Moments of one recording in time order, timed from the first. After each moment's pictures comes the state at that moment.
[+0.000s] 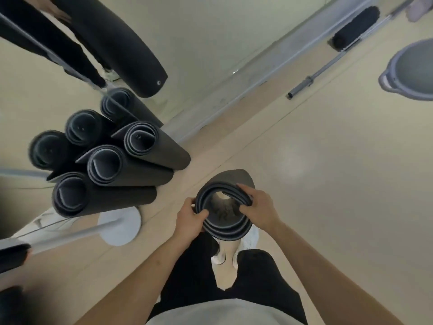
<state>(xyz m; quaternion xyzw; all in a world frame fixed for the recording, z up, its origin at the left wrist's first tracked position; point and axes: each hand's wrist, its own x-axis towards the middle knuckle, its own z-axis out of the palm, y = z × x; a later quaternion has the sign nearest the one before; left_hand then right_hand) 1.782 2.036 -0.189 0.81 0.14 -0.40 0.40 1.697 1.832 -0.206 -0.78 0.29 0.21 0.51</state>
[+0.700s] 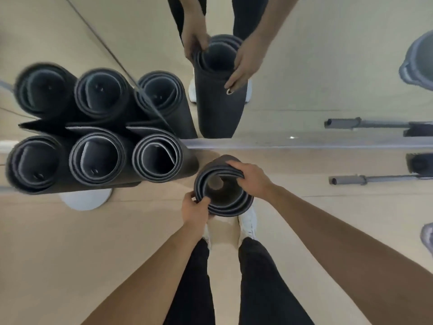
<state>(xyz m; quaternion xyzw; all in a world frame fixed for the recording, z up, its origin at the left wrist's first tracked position) 2.018 1.943 -0.332 0.58 0.52 -0.19 0.59 2.120 1.772 -0.327 -0.88 -0.08 0.37 0.29</state>
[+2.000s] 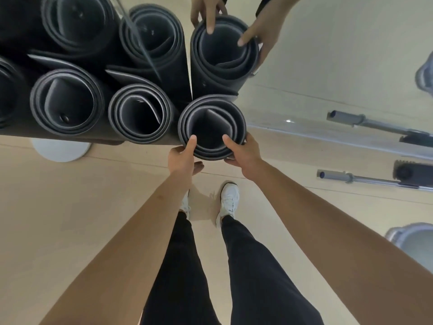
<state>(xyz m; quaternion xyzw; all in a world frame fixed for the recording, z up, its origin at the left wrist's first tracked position) 2.067 1.940 -0.368 0.50 0.58 -0.15 0.63 2.127 1.787 -0.368 -0.69 0.30 0.35 0.56</state>
